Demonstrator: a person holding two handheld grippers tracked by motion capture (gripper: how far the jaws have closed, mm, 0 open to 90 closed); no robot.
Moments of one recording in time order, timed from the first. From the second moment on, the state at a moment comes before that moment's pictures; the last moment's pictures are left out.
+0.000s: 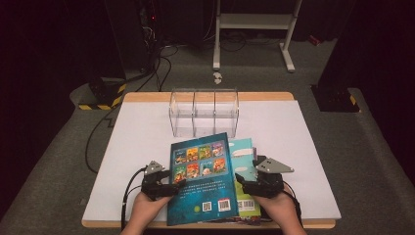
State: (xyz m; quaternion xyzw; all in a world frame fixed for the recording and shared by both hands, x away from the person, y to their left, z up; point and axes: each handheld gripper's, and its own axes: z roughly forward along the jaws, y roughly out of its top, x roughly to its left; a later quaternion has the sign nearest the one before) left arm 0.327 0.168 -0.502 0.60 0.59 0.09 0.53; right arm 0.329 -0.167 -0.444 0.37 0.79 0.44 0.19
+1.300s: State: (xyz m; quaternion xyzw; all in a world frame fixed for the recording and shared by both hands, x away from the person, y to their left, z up) left arm 0.336 0.090 -0.483 0.63 0.54 0.07 0.56; right arm 0.340 -0.198 -0.446 0.44 0.77 0.44 0.16
